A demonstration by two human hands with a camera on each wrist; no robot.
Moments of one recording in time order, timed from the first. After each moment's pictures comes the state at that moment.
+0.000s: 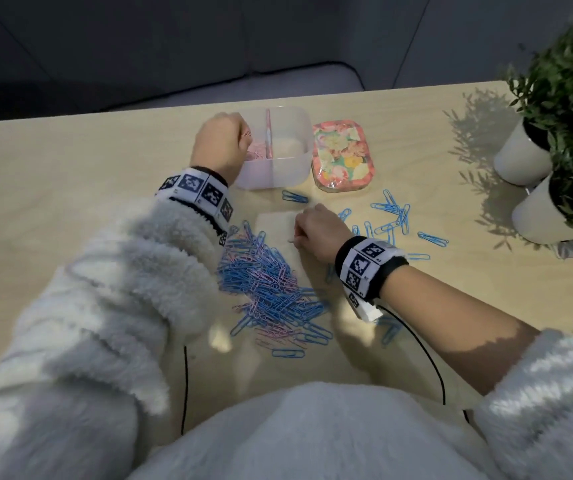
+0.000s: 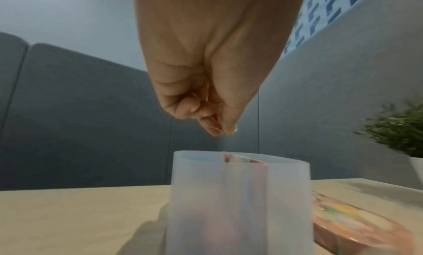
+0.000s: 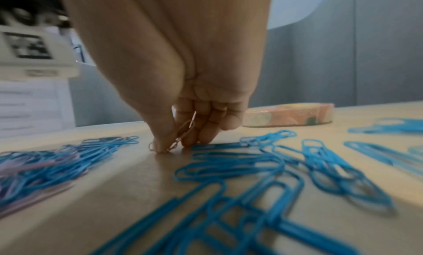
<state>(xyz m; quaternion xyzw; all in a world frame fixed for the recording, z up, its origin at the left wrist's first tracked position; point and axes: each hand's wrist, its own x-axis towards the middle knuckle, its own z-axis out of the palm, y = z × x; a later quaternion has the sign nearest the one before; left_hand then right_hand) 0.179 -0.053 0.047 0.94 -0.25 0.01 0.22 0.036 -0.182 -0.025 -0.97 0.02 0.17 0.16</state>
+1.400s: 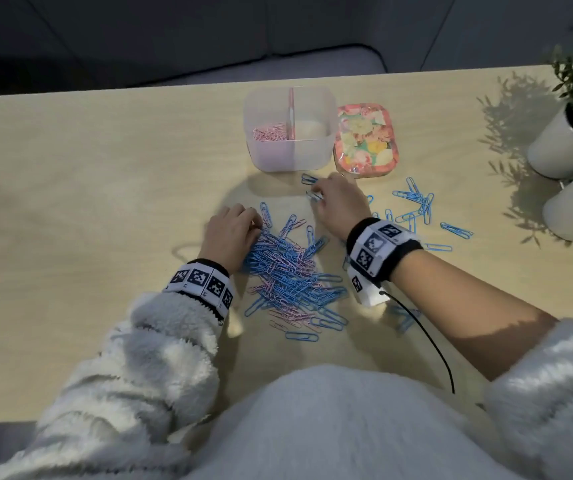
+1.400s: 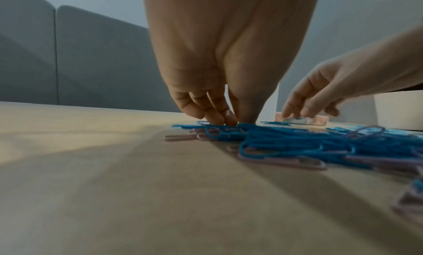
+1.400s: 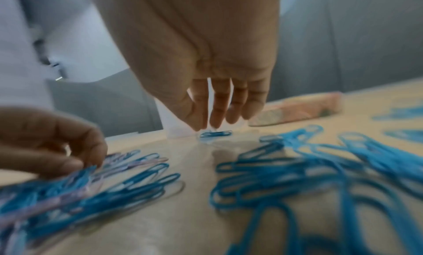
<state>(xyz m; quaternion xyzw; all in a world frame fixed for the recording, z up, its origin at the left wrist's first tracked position) 0.081 0.025 -0.040 0.95 -0.28 -0.09 0.14 0.048 -0.178 -0.025 -0.97 0.11 0.04 0.23</state>
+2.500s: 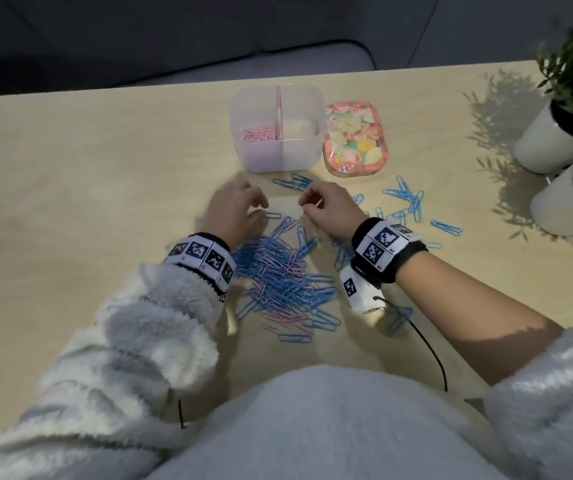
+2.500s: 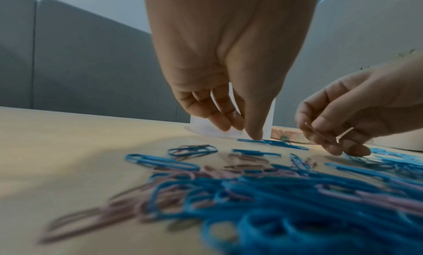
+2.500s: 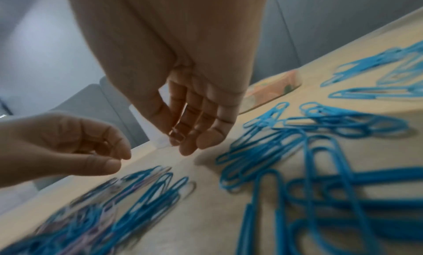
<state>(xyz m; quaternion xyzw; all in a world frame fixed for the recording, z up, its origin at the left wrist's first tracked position) 0.110 -0.005 -0.024 0.92 -0.31 -0.10 0.20 0.042 -0.185 -0.026 -0.89 0.13 0.06 0.44</state>
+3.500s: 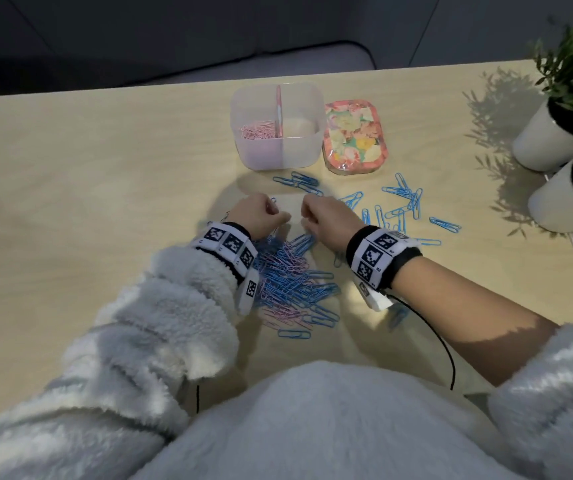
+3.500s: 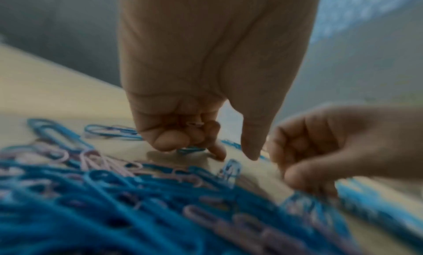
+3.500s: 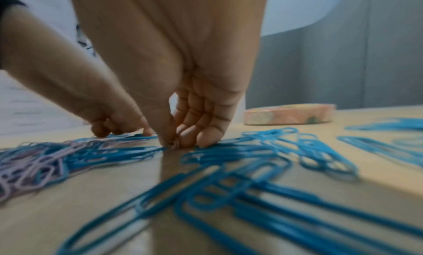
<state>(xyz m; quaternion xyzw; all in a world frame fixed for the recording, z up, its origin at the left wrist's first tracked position) 0.097 -0.035 -0.023 0.90 -0.14 -0.31 0.26 0.026 -0.179 -0.028 -0.95 0.05 0.14 0.26</state>
